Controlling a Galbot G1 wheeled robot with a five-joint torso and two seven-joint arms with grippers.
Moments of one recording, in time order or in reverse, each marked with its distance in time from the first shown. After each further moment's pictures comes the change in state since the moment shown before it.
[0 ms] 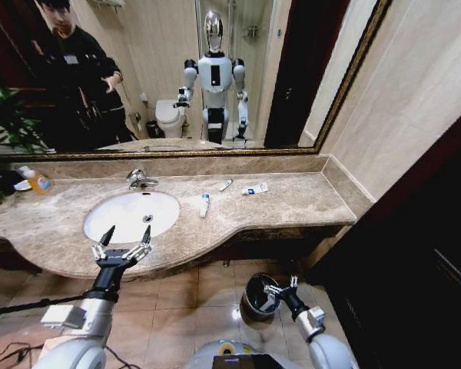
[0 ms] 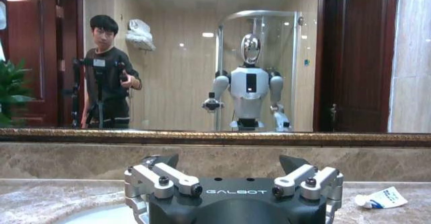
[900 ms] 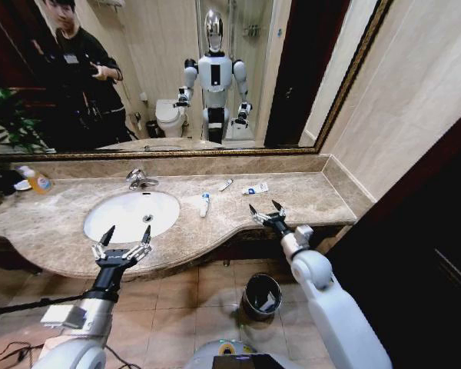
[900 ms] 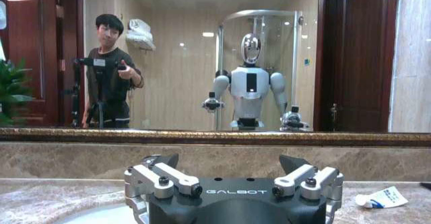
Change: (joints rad) left arm 0.000 0.000 0.000 0.000 0.000 0.000 0.000; right arm 0.695 -0.065 -0.169 -0.132 0.152 -0.374 0.166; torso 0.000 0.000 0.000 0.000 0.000
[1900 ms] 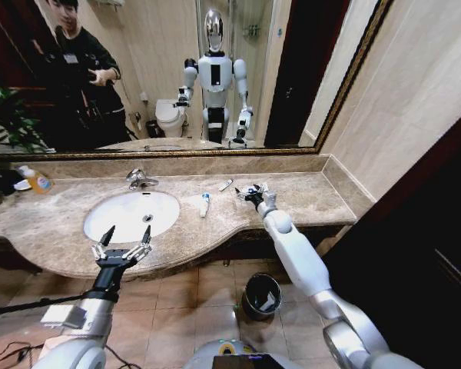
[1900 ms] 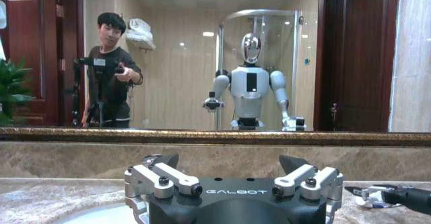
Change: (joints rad) left arm 0.000 0.000 0.000 0.000 0.000 0.000 0.000; right arm 0.461 0.138 -0.139 -0.625 -0.066 0.049 -0.033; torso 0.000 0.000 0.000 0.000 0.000
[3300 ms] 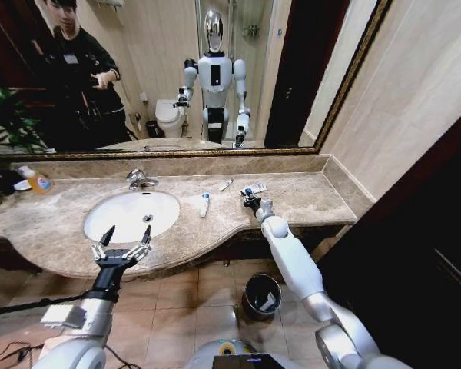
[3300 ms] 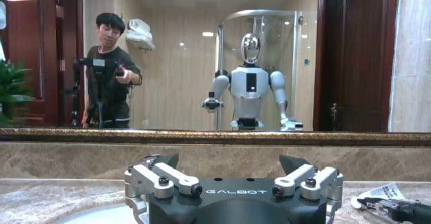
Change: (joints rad) left arm 0.000 0.000 0.000 0.000 0.000 0.000 0.000; right arm -0.051 0.011 0.033 -0.005 -0.096 0.033 -0.025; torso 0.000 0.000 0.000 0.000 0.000
